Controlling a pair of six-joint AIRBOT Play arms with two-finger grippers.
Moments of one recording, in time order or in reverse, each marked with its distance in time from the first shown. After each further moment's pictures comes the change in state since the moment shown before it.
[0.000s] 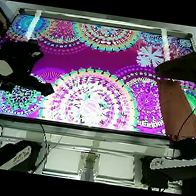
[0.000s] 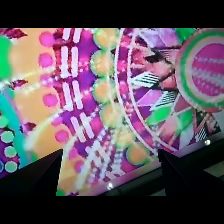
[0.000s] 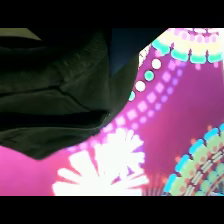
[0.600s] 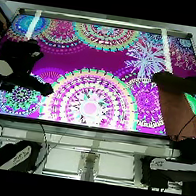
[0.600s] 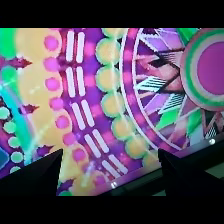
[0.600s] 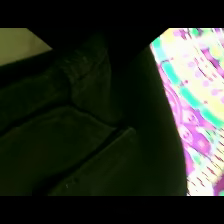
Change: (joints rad) left arm 0.001 0.000 0.000 0.019 0.002 0.000; right arm -0.019 0.114 -0.237 -0.255 0.292 -0.068
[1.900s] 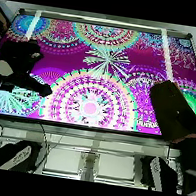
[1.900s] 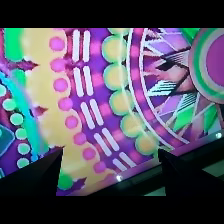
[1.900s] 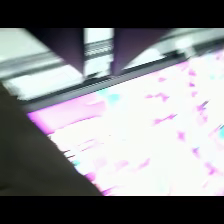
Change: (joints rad) left arm 0.000 0.000 0.000 0.033 -0.015 0.000; right arm -0.146 0.855 -0.977 0.285 -0.078 -0.069
